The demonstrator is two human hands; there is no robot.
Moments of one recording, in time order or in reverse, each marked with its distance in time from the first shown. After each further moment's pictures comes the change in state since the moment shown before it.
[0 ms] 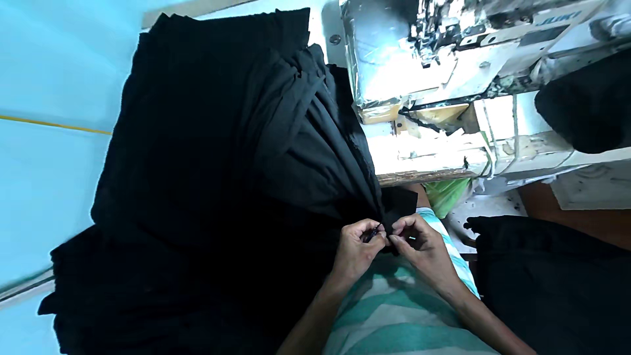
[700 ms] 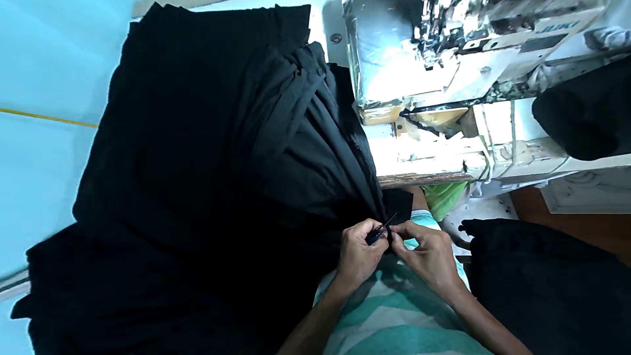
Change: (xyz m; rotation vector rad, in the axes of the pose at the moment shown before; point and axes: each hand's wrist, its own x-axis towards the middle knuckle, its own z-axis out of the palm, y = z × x) left_hand 0.003 -0.013 0.009 0.205 0.068 0.118; right_hand 0.007 -0.010 -0.002 -0.561 0.066 -0.164
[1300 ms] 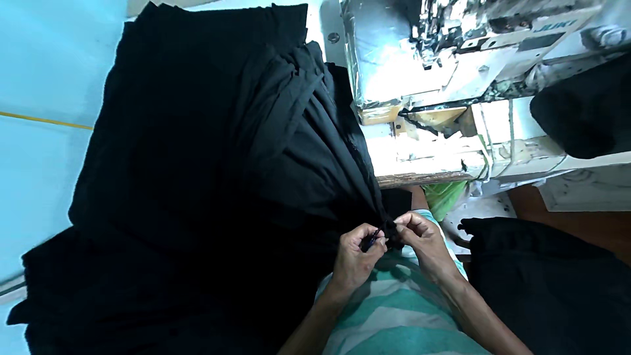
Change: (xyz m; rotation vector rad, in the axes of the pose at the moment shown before) left_hand -0.010 0.003 -0.009 -0.263 -0.052 -0.006; right_hand 0.007 0.004 0.003 0.830 -0.062 0.514
